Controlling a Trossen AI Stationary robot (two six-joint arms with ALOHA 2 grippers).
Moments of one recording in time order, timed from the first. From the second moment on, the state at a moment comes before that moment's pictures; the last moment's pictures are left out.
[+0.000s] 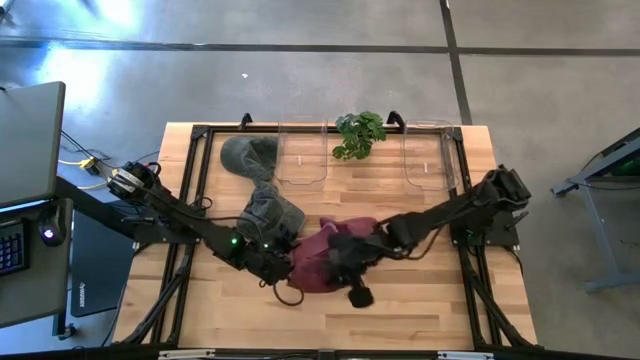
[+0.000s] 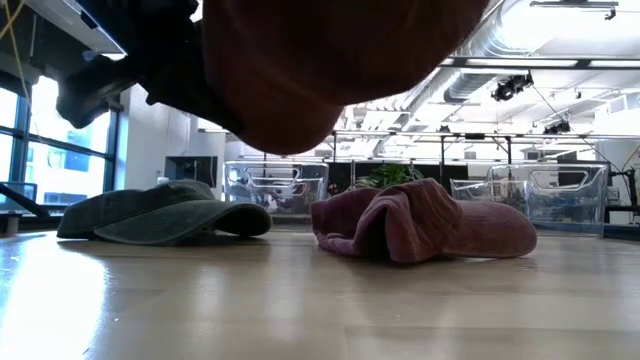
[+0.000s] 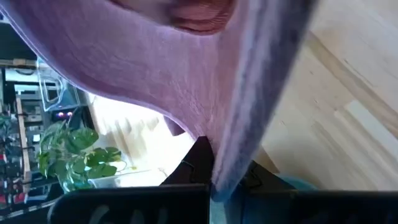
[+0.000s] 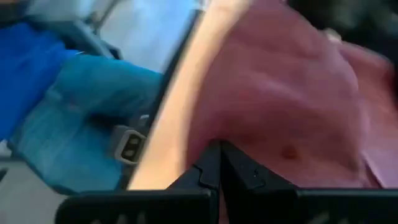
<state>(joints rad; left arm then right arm) -0.50 1.56 0.97 -0.34 -0.68 0.52 0.37 1.72 1.39 -0.36 -0.16 0.21</state>
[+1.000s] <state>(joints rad) -0.50 1.57 0.97 -0.37 -0.73 0.80 0.45 1.78 1.39 -0.42 0.27 0.05</state>
